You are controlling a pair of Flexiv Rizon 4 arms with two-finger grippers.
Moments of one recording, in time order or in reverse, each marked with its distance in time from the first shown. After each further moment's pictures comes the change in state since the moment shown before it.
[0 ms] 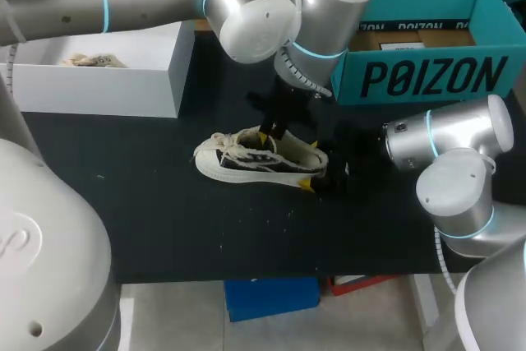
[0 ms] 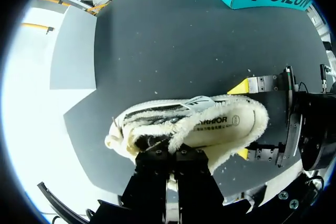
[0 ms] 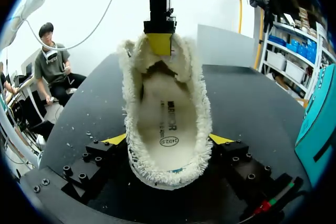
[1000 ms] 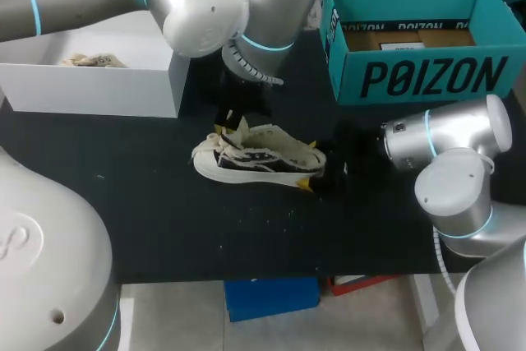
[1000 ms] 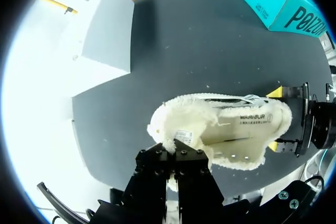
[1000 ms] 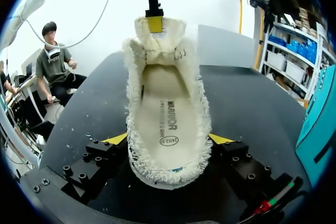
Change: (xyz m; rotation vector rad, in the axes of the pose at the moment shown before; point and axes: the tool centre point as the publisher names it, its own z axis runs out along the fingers) left arm -0.096 0.030 -0.001 0.023 -0.069 -0.156; right arm 0.001 0.002 0.002 -0.002 0.002 -0.001
